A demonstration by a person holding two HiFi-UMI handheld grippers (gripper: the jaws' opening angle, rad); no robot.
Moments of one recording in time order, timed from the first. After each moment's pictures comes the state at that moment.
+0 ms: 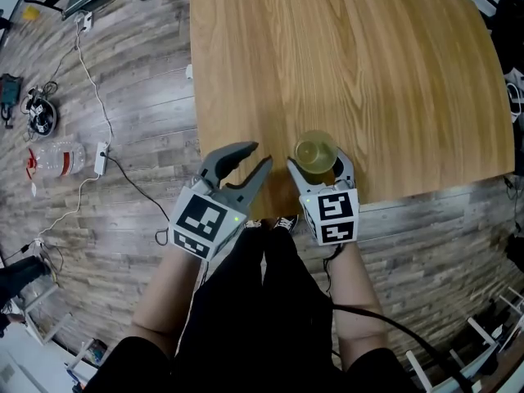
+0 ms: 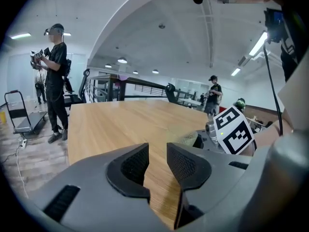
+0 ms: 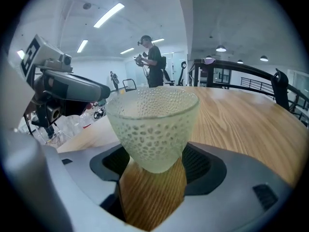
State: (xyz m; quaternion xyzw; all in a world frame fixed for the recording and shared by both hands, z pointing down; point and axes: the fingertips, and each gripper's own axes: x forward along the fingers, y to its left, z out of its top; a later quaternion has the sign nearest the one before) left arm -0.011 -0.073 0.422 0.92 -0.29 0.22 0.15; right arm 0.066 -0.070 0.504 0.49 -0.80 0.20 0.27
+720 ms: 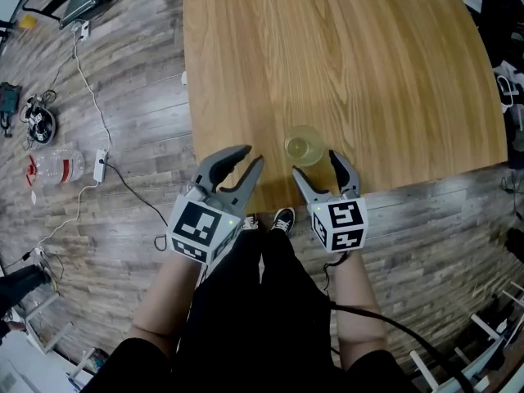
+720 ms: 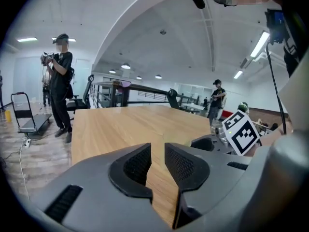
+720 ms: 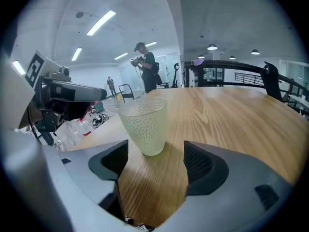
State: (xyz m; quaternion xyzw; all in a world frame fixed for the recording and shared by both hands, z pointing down) left arm -0.005 -0.056 0.395 0.92 -0.32 0.19 0.14; right arm 0.101 -0.033 0.478 0.51 -0.79 0.22 0.24
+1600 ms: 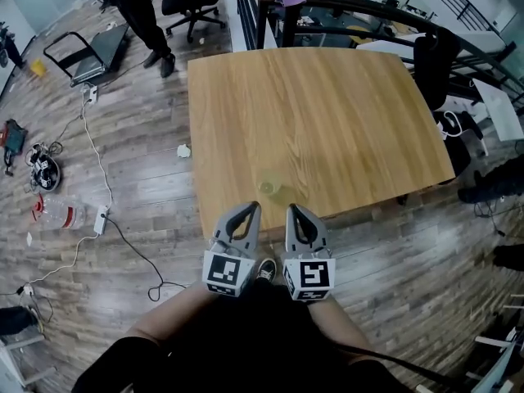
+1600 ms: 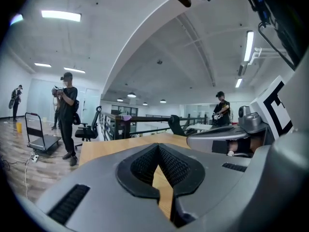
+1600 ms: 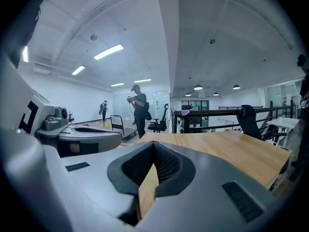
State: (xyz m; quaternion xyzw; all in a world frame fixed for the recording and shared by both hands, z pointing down) left arm 0.033 0.043 0.238 0.91 -0.40 0.07 0.05; right arm 0.104 0.058 0.236 0.62 -0.77 0.07 0.10
